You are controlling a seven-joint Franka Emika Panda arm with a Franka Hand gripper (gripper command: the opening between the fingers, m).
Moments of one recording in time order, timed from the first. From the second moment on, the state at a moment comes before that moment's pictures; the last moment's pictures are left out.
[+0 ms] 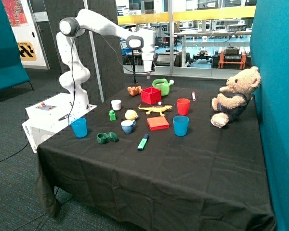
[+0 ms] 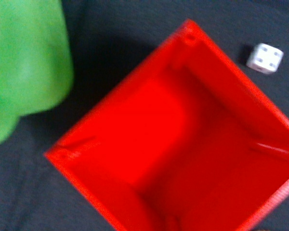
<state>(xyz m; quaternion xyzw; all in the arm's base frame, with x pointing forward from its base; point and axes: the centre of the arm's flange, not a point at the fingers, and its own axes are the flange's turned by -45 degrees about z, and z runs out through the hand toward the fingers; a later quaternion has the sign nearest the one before) 0.495 0.164 0.448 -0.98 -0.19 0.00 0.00</state>
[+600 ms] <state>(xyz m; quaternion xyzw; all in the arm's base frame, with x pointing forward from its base) 0.482 0.063 0.438 -1.00 -0.07 0.00 0.00</state>
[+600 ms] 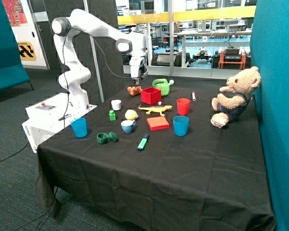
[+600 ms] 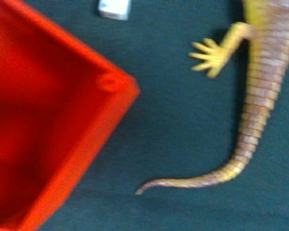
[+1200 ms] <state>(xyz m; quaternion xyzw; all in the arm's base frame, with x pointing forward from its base) 0.467 -0.027 0.430 -1.00 0.02 0.00 0.00</state>
